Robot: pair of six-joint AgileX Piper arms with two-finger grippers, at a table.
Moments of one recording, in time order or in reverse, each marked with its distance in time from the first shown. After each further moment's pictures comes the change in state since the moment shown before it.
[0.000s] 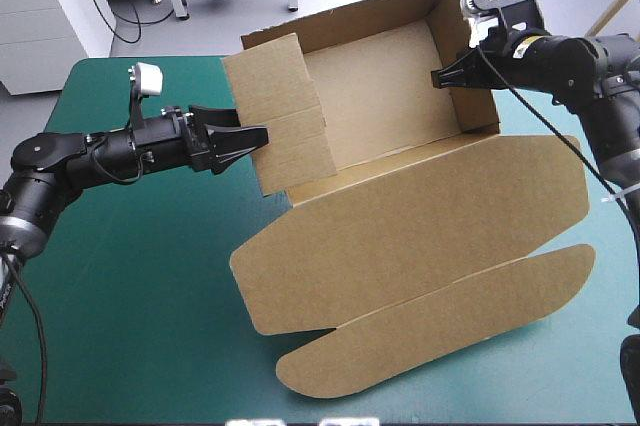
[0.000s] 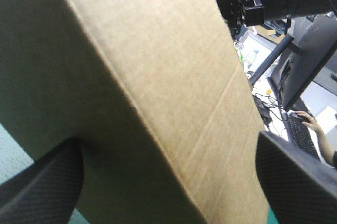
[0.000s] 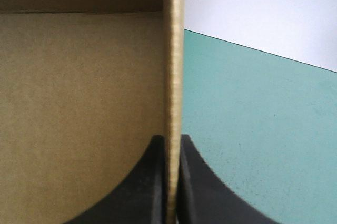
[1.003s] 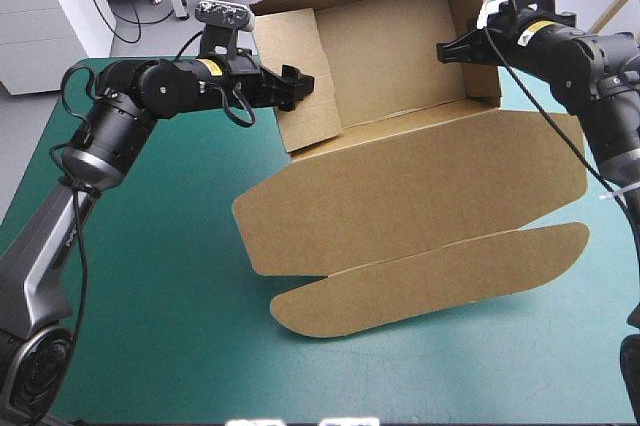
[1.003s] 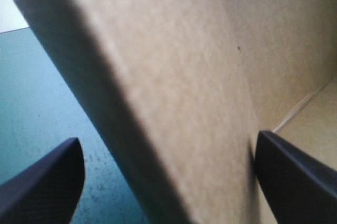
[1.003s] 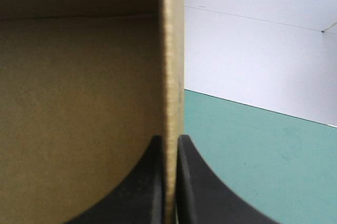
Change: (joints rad) left arm -0.416 0.255 -0.603 1.136 -0.341 -1.057; right arm 0.000 0.000 0.000 -0.079 -0.190 0.066
